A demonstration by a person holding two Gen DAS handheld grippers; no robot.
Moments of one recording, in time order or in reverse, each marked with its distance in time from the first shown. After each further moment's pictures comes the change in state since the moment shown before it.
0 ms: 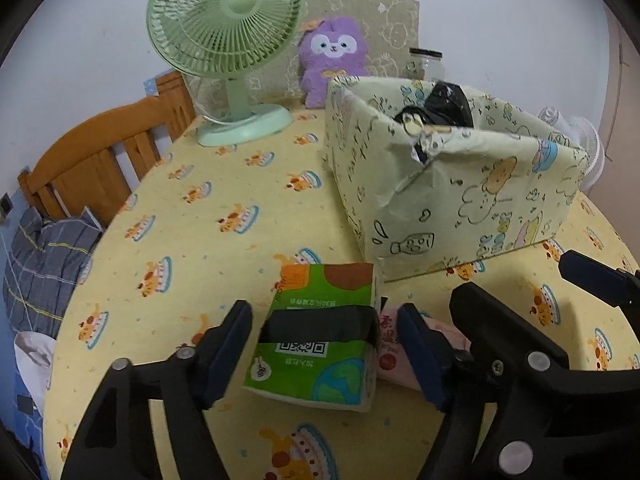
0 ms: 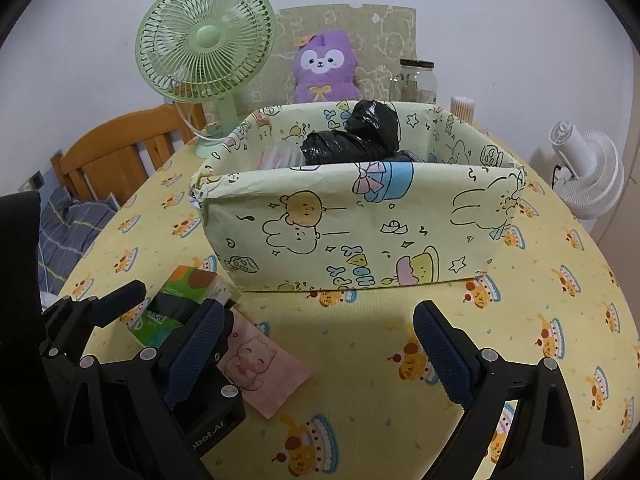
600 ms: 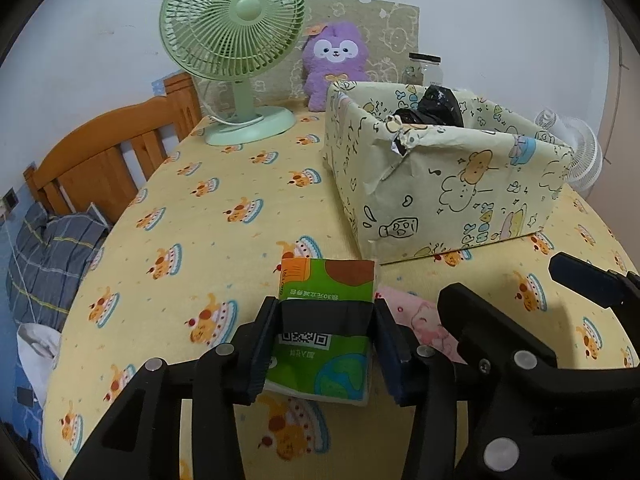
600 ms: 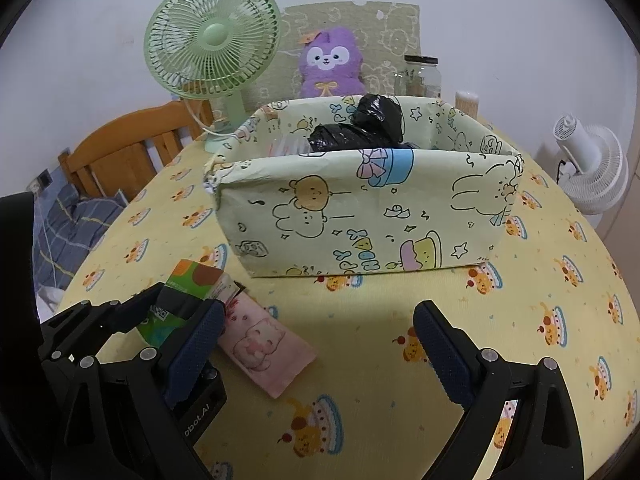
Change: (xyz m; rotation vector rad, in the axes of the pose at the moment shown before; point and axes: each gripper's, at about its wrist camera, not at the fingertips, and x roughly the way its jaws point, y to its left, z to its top) left arm -0.023 -0.002 -0.012 -0.015 -0.022 0.019; right arm -0.014 0.001 -0.010 -0.006 -0.002 0.040
